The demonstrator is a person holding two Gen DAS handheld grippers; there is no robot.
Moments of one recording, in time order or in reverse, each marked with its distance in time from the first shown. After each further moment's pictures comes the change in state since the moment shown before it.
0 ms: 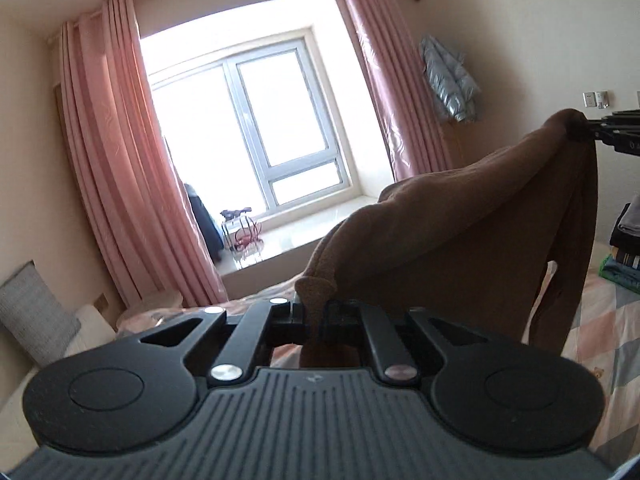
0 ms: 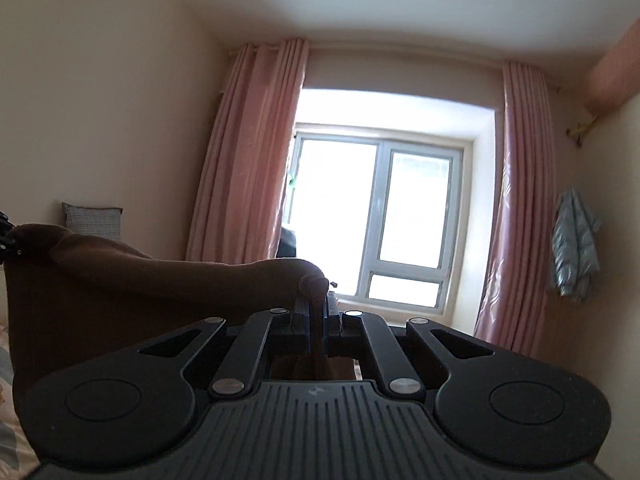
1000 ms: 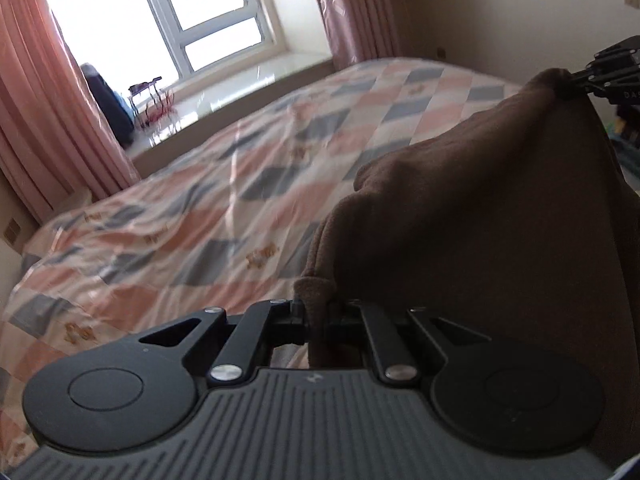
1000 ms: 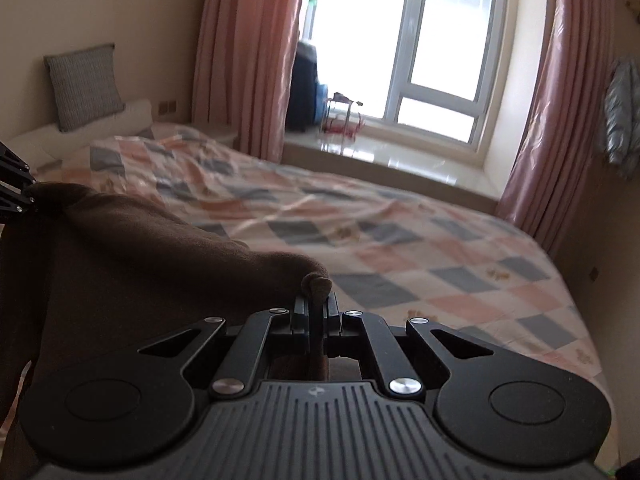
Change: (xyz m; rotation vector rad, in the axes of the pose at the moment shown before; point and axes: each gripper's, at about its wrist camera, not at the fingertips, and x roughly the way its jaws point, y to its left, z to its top) left arm 0.344 -0.046 -0.166 0.060 0.486 -0.234; right arm 0.253 -0.045 -0.220 -0.010 0.627 0.110
